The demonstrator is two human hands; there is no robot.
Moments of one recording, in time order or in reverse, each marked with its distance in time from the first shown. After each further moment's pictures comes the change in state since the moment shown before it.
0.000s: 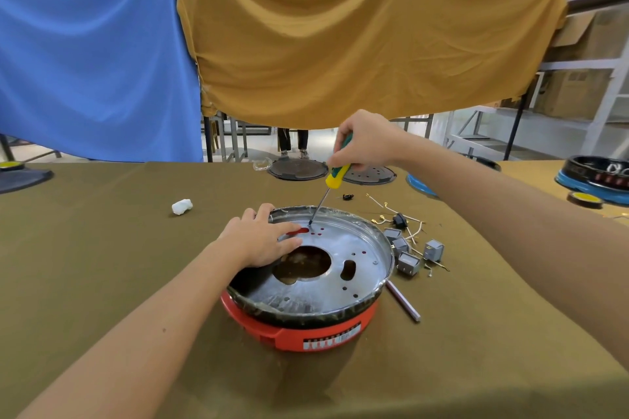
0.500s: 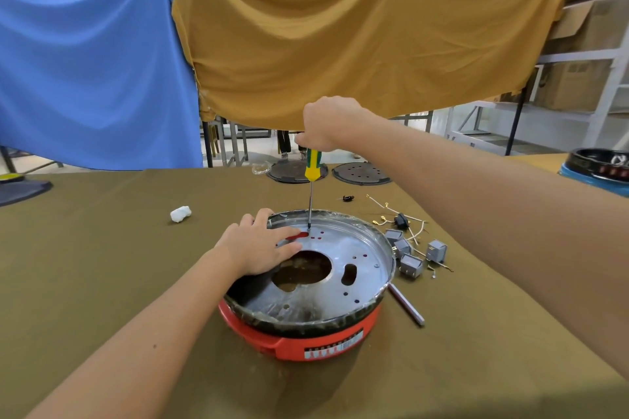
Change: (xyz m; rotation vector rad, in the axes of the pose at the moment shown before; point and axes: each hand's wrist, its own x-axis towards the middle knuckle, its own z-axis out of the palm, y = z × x) left_hand 0.002 -0.003 0.003 0.006 0.030 0.015; right_hand 0.052 -0.042 0.011 -0.751 0.081 -0.018
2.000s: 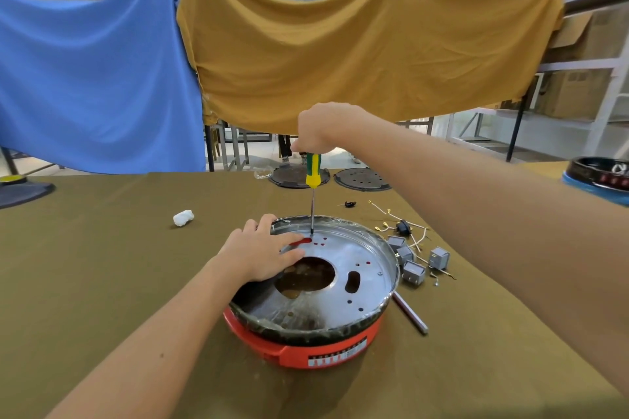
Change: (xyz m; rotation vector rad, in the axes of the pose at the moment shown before) left_hand 0.001 0.001 0.002 -0.012 0.000 -0.005; right_hand 0.002 -0.016 -0.020 -0.059 -0.178 -0.028
